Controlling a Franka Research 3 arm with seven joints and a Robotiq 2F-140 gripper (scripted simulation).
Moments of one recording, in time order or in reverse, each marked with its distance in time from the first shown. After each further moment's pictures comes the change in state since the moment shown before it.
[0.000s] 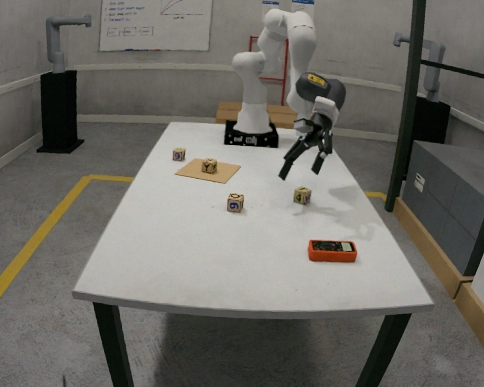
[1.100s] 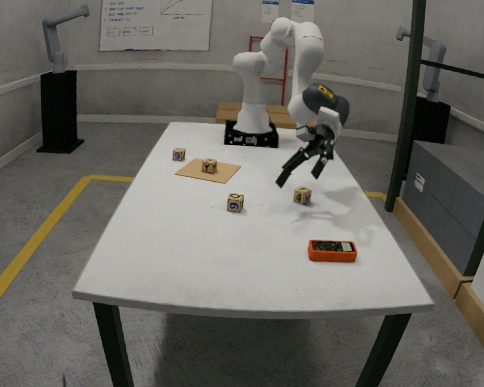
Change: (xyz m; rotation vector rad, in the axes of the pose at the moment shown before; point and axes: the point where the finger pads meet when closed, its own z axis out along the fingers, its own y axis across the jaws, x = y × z) arm 0.014 -0.027 0.035 0.085 0.167 0.009
